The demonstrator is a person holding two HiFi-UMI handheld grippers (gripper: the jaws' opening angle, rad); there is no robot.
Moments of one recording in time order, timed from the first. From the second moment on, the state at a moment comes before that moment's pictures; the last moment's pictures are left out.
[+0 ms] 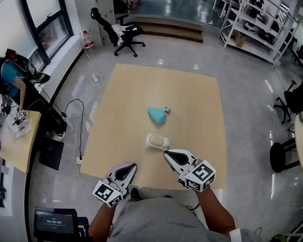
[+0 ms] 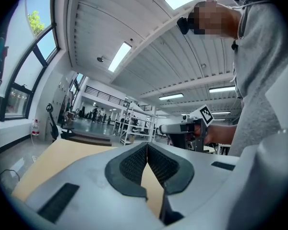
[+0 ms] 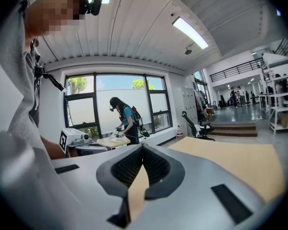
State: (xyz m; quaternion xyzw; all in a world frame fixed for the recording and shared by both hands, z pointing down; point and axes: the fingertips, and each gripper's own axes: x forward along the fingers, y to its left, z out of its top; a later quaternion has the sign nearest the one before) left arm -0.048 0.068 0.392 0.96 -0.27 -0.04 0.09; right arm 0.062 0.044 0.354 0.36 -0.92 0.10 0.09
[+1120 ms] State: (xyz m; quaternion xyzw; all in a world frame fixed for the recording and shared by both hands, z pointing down) left arm -0.070 -0.046 0.424 0.97 -0.24 -0.03 0.09; right arm 0.046 -0.053 0.397 0.40 -0.90 0.12 0.10
